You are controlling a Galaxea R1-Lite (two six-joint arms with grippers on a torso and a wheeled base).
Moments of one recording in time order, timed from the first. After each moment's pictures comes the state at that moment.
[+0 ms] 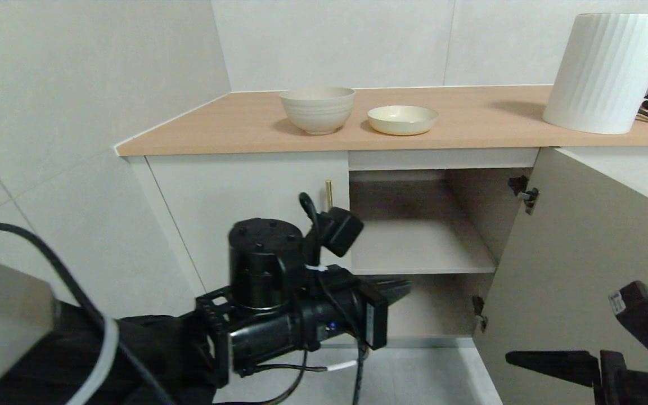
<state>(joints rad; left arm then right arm) -0.79 1.85 -0.75 -0.88 -0.27 -0.29 0.79 1.16 -0.35 -0.46 0.18 0.20</state>
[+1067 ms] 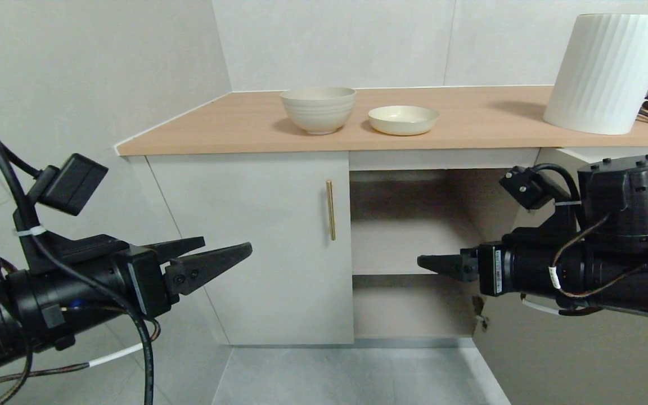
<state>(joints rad) -0.38 1.25 -0.61 -0.43 -0.27 -0.29 0.59 1.54 -0.83 -0.33 0.13 0.30</state>
